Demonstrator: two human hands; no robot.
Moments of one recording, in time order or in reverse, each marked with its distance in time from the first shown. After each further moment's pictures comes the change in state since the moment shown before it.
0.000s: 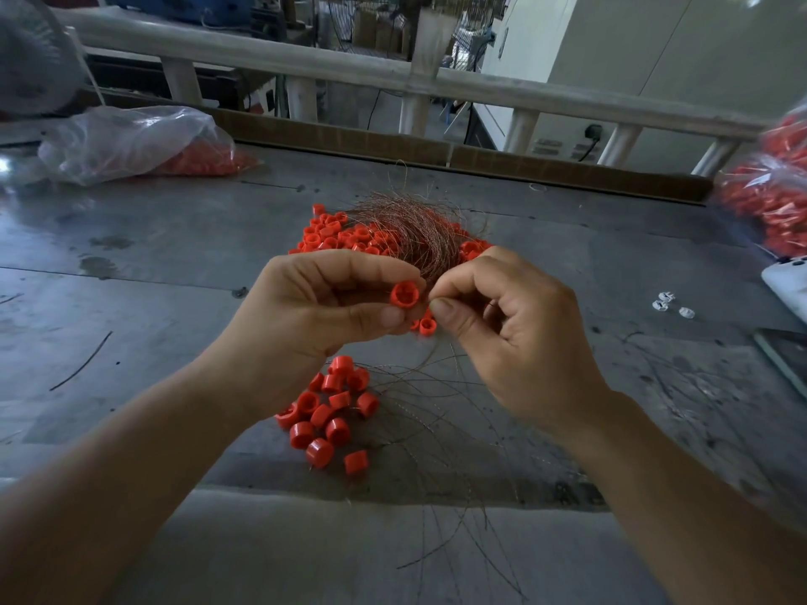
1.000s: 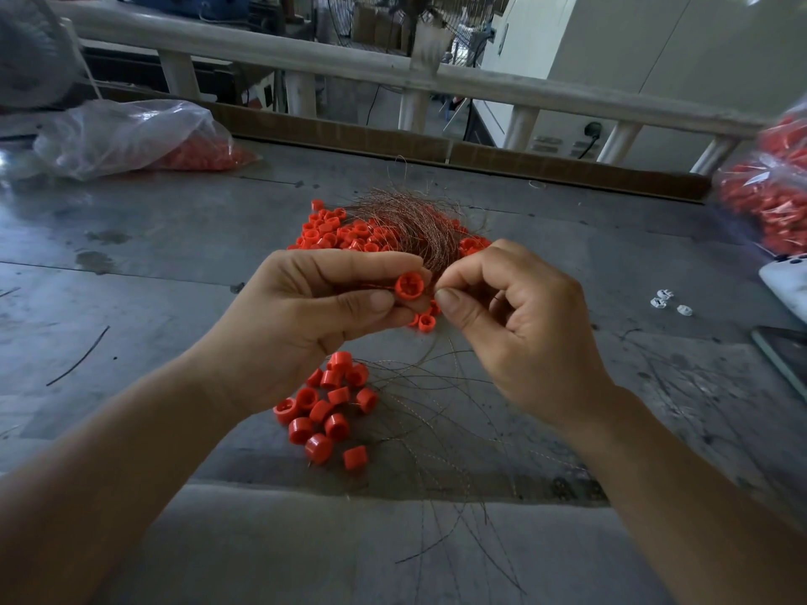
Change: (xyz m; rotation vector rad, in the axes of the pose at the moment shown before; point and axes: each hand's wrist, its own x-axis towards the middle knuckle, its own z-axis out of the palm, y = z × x) left_hand -0.002 0.006 0.004 -0.094 0.015 -0.086; right_hand 0.000 -0.001 -0.004 0.002 0.013 0.036
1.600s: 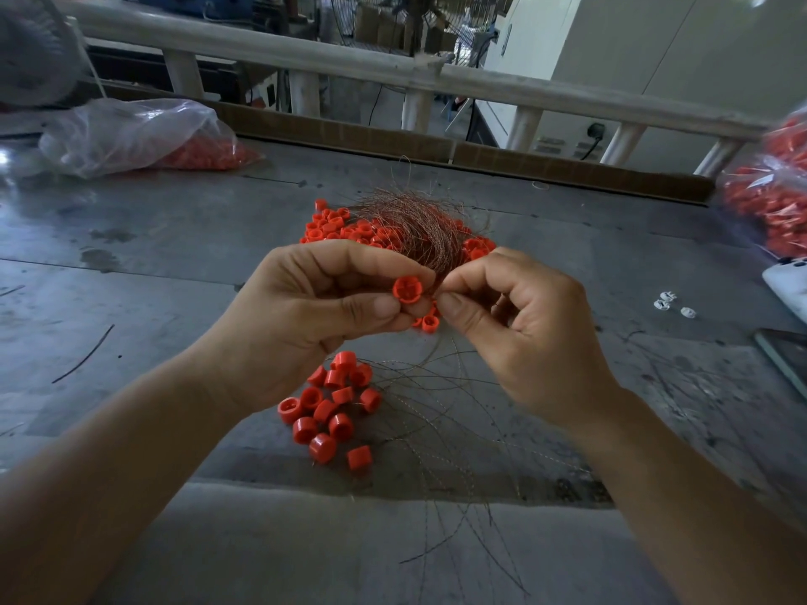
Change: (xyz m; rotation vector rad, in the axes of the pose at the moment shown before) left_hand 0.000 -0.001 -0.005 0.007 -0.081 0.065; right_hand 0.000 -0.002 -0.001 0.112 -0.052 0.064
